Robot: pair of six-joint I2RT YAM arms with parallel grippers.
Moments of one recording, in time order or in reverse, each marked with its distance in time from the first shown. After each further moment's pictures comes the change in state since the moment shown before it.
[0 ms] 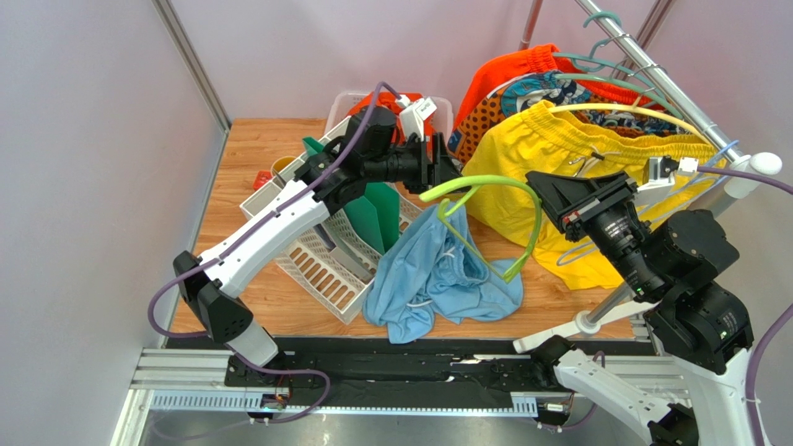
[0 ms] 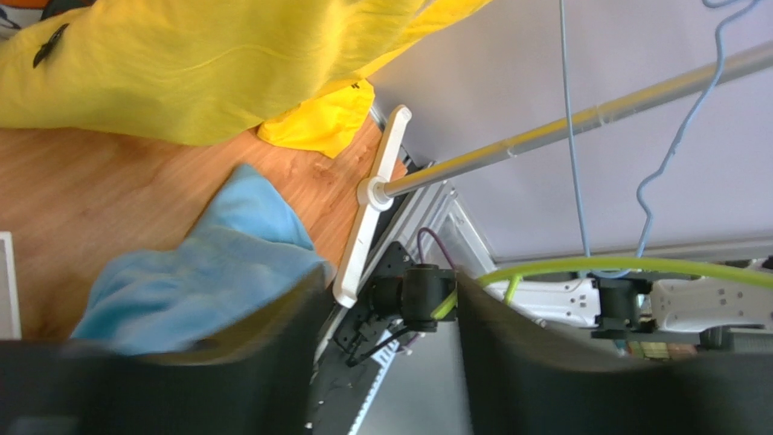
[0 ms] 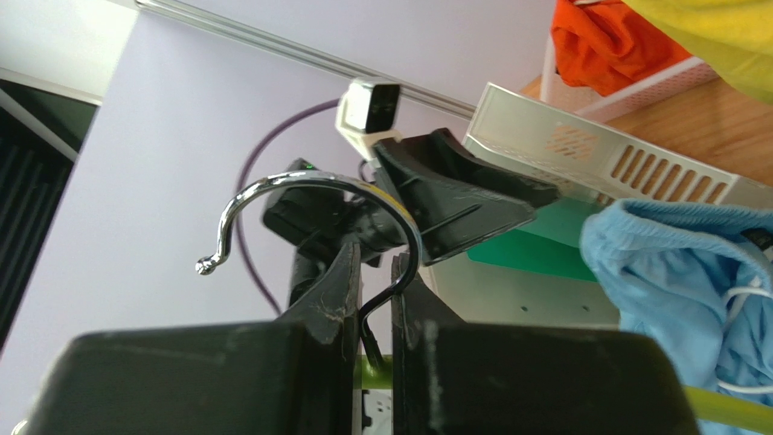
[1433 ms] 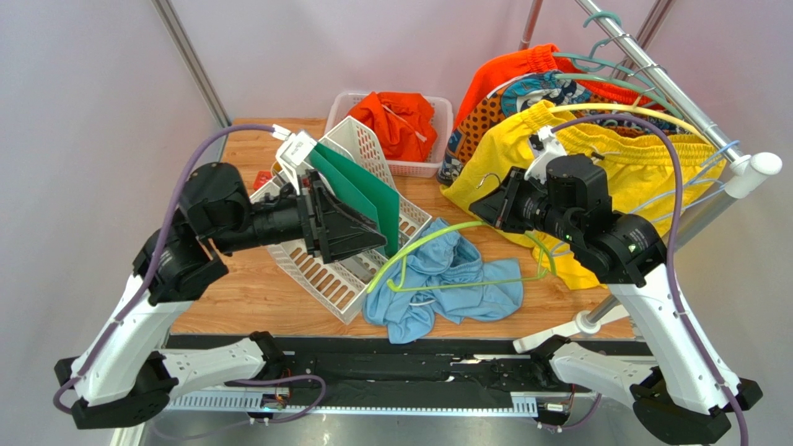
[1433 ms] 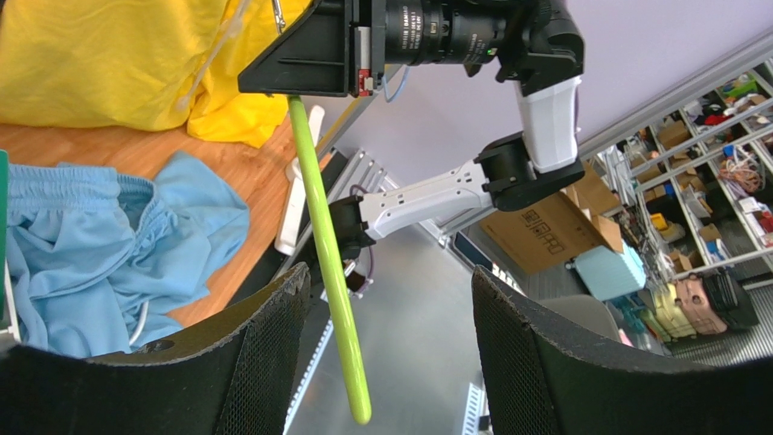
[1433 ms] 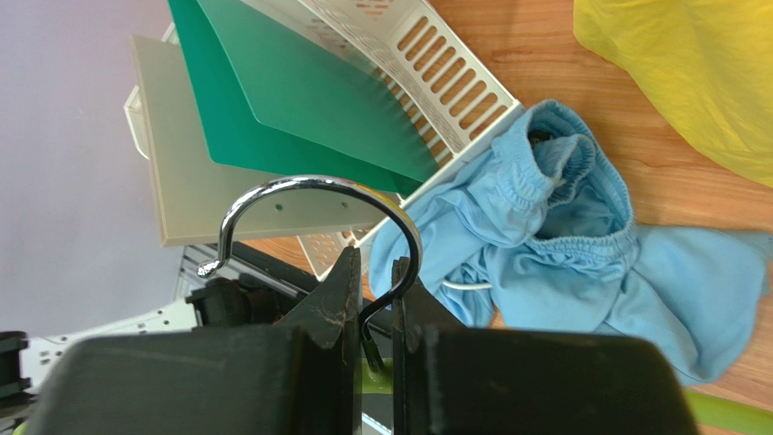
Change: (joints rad) left arm -0.060 -0.640 -0.148 -0.220 -0.010 0.046; right arm 0.000 0.267 -0.003 -0.229 -0.187 -0.552
